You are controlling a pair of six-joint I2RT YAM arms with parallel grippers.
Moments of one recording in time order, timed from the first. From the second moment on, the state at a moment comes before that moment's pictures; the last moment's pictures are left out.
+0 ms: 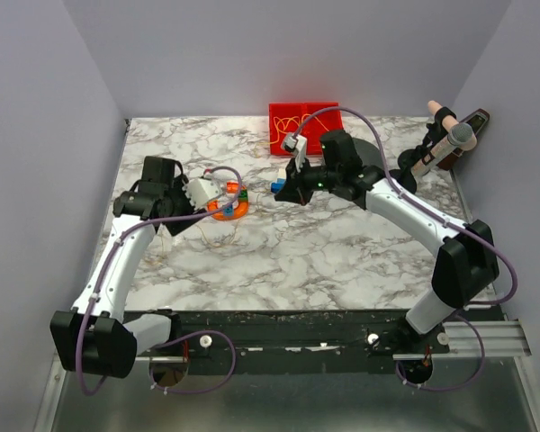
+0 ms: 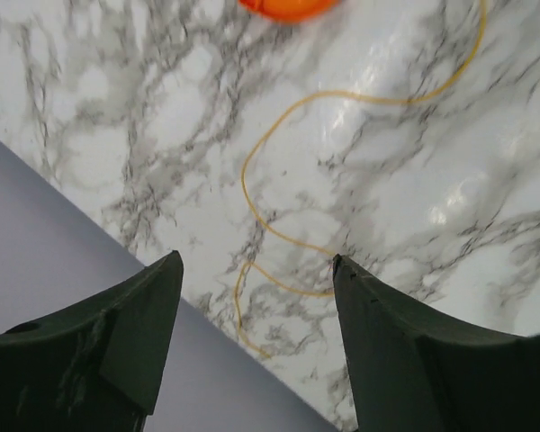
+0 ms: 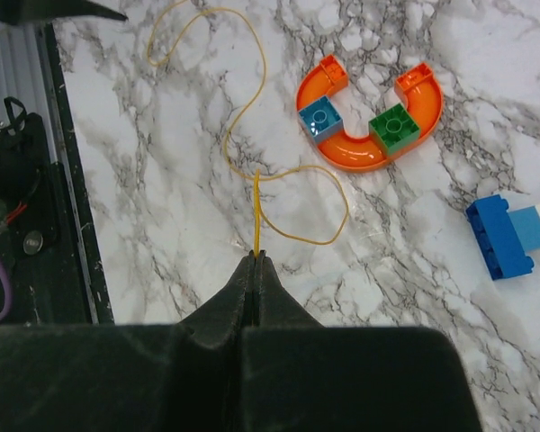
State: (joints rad) left arm -0.14 1.16 1.03 -0.88 0.03 0.94; right arm 0.59 1.61 1.32 -0.25 -0.67 -0.11
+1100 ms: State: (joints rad) left arm -0.44 1.39 1.15 -0.45 0.71 0.50; right arm 0.59 1.64 1.34 -0.39 -0.81 -0.16
